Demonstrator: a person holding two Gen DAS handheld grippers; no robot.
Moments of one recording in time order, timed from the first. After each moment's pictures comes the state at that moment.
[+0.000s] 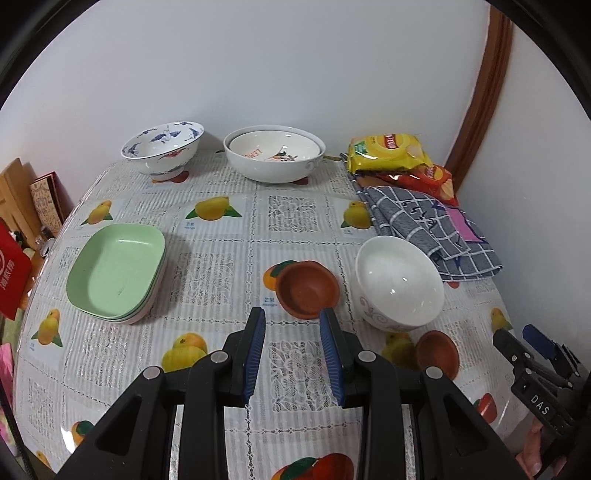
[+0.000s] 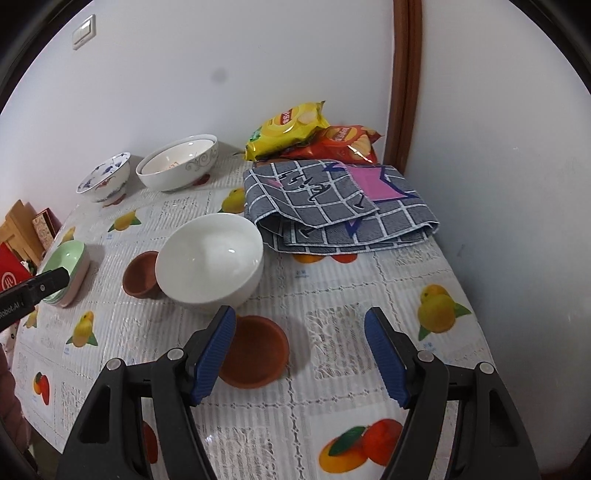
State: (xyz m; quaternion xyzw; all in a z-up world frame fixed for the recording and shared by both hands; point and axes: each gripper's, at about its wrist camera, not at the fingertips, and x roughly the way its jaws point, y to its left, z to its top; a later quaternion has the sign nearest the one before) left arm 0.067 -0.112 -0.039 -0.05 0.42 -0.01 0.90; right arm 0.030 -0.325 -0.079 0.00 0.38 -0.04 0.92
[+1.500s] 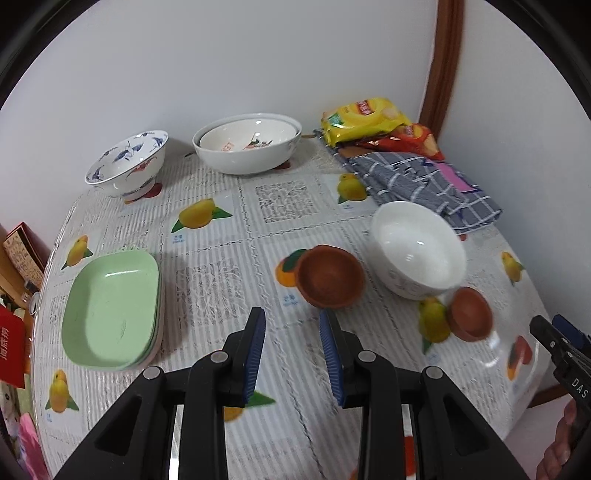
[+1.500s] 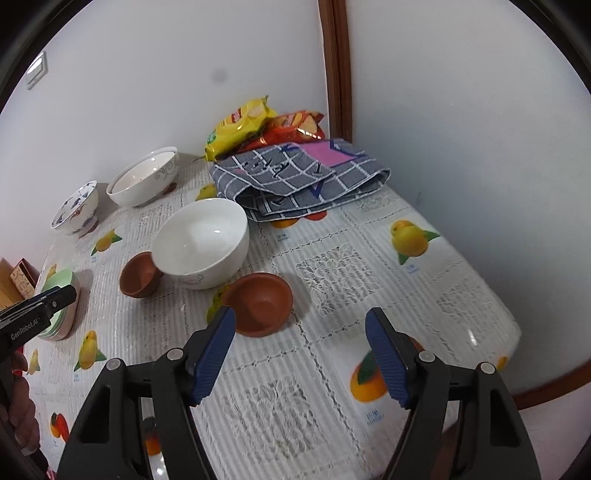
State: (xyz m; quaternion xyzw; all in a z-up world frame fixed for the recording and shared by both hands) left arm 0.097 -0.087 -0.065 0.04 0.45 -0.08 0.89; right arm -0.014 -0.304 -0.095 0.09 0.38 -0.14 0.91
